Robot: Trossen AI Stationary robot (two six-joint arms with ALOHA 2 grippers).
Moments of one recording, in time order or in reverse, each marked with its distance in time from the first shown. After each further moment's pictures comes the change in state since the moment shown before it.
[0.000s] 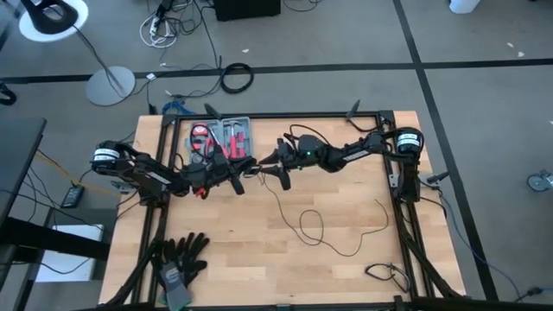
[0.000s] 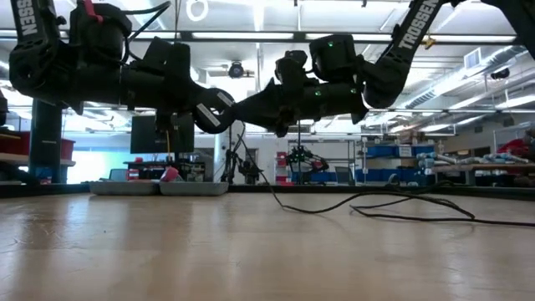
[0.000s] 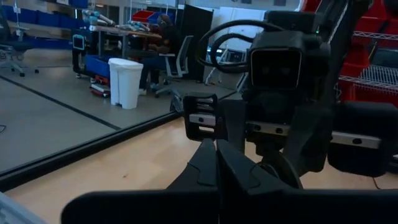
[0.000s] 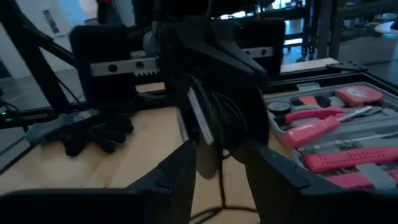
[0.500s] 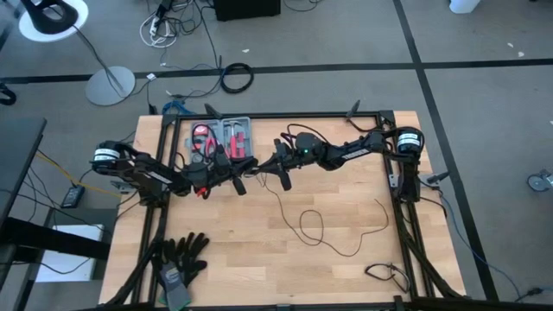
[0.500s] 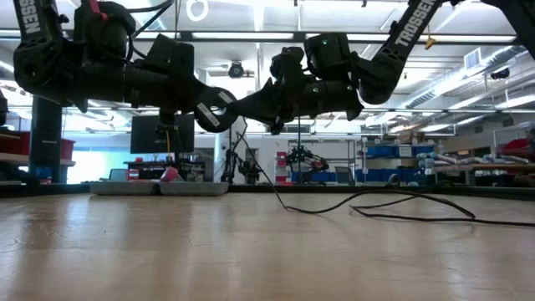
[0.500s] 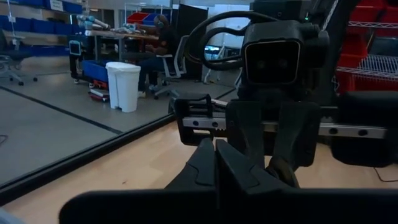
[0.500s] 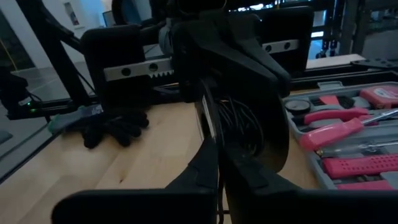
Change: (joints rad) left arm 0.000 0.000 0.027 -0.023 0.013 0.054; right arm 0.000 -0.001 0.042 -0.073 -0.082 -0.015
